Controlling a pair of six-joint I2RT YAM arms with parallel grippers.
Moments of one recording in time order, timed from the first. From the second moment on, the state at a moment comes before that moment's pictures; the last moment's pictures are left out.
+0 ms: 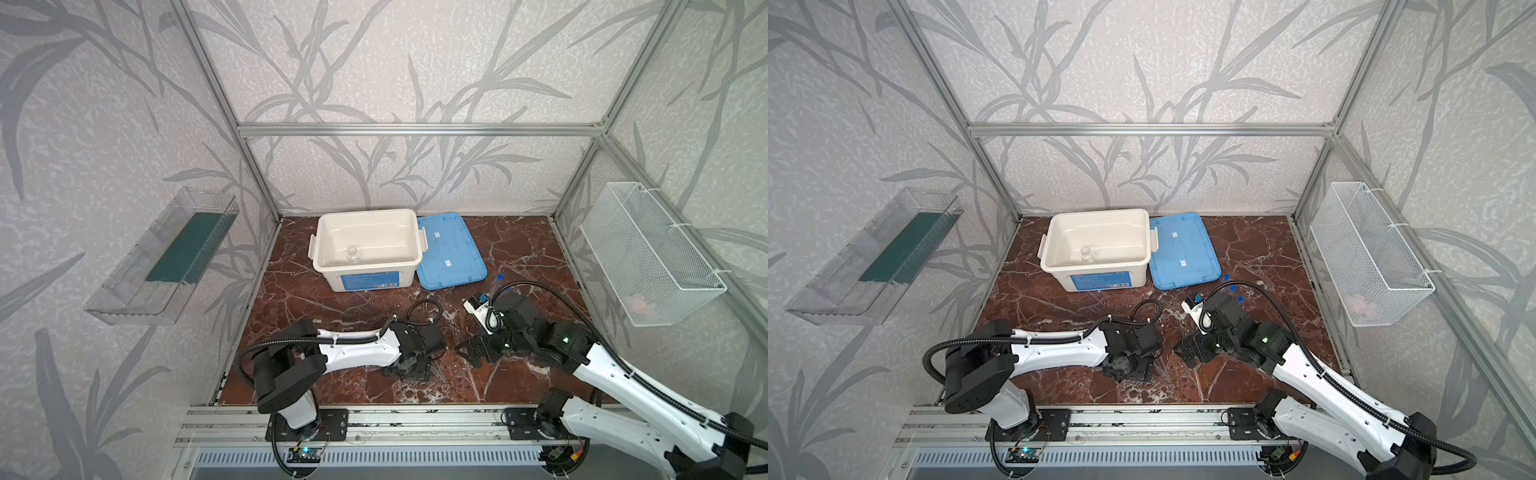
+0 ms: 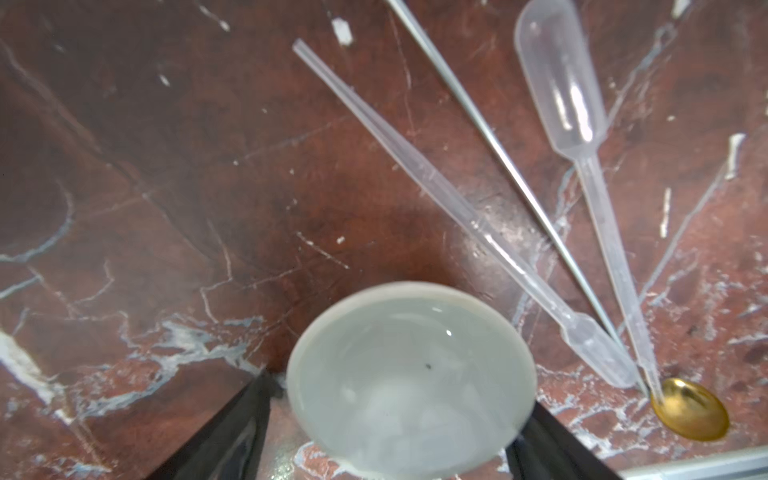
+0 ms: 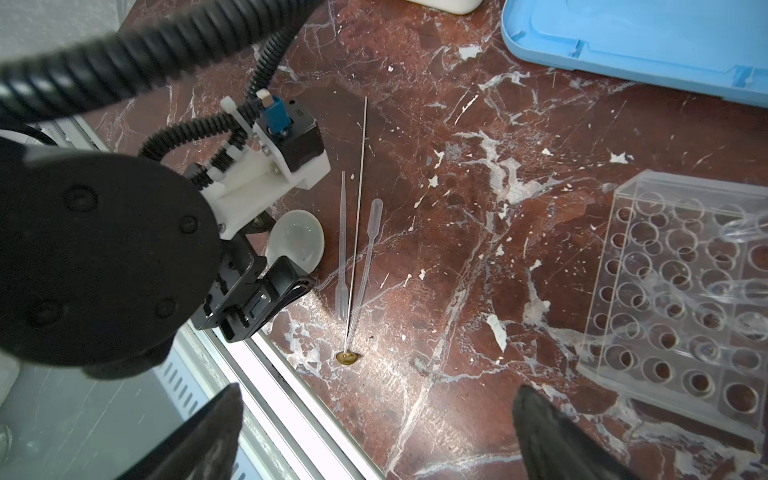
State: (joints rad) left arm -1.12 1.63 0.93 -0.74 -0.04 -0.99; right arm 0.77 0.90 0.79 -0.80 -0.20 0.26
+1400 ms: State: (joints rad) left arm -1.13 1.71 0.99 -0.75 -0.06 -0.94; right arm 0.80 0.95 0.79 -0.79 -0.17 0.26
